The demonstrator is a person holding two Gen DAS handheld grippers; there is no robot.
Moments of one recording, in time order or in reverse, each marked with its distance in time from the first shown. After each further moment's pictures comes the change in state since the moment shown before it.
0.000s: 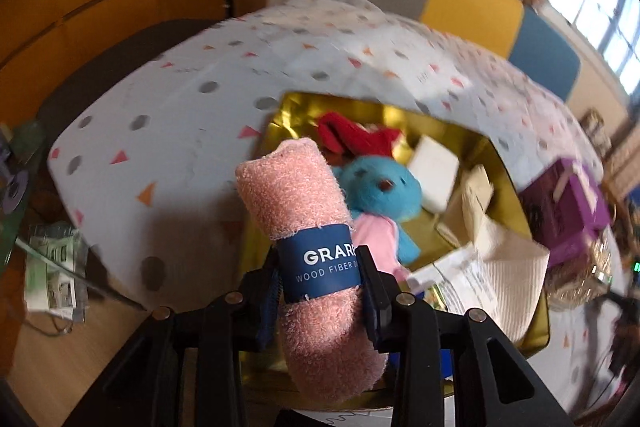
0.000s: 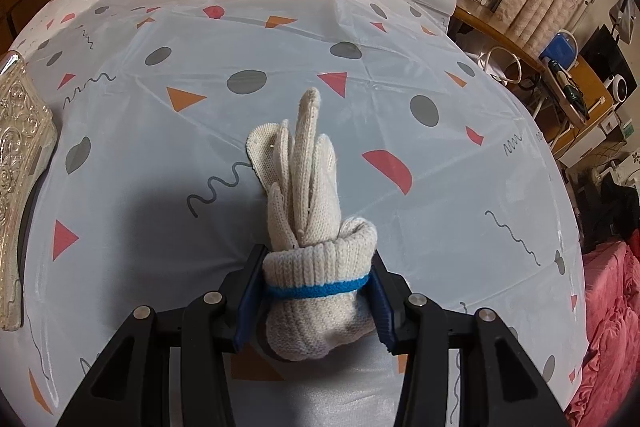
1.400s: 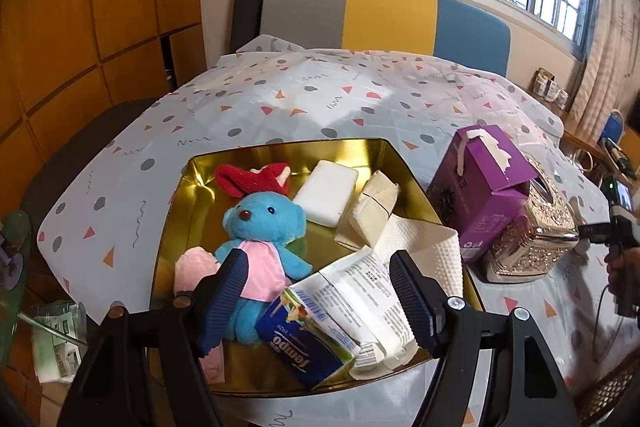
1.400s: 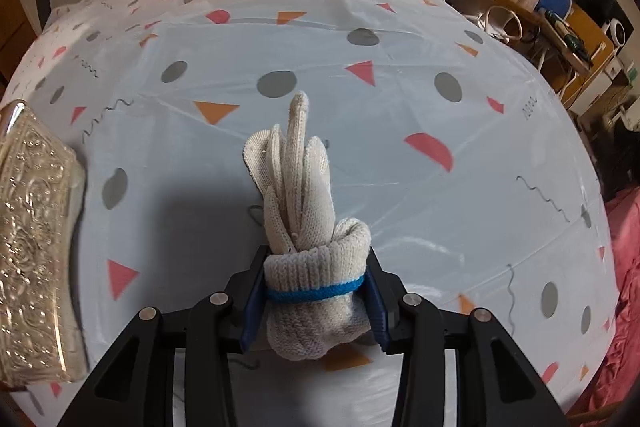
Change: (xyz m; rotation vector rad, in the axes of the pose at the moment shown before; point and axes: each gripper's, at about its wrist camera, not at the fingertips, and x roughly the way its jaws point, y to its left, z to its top) left arm -0.049 -0.093 -0.023 0.228 -0.183 -0.061; right arm -0.011 0.022 0.012 0.169 0.080 0.089
